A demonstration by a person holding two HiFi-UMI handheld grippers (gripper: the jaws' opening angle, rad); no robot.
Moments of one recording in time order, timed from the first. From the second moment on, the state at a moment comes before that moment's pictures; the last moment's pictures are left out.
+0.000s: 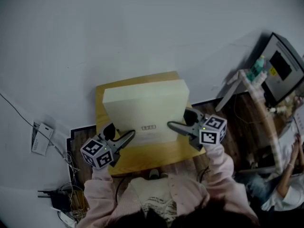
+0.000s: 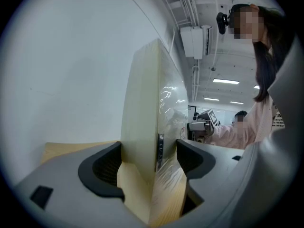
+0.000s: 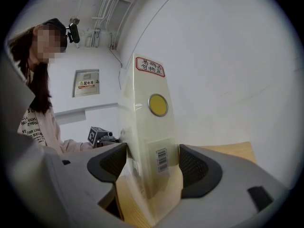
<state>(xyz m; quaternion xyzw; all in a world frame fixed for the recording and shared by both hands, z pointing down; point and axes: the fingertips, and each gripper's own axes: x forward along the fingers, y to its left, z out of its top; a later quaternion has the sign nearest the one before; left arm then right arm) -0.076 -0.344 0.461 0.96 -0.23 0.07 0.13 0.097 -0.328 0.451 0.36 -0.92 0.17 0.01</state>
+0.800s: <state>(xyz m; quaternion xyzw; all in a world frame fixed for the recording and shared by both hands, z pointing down) -0.077 -0.310 0.411 0.95 -0.28 0.04 0.10 0.097 -0.303 0.400 0.34 -0.93 0.15 0.00</state>
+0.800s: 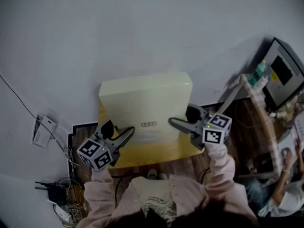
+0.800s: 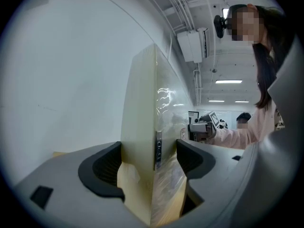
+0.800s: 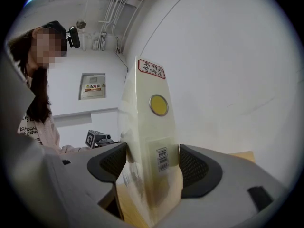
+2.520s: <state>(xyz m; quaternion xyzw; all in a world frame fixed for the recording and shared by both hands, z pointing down) -0.097 -0.265 0.362 0.95 -0.31 -0.01 0.05 0.074 -0.260 0.357 0.35 -0.94 0.08 0.00</state>
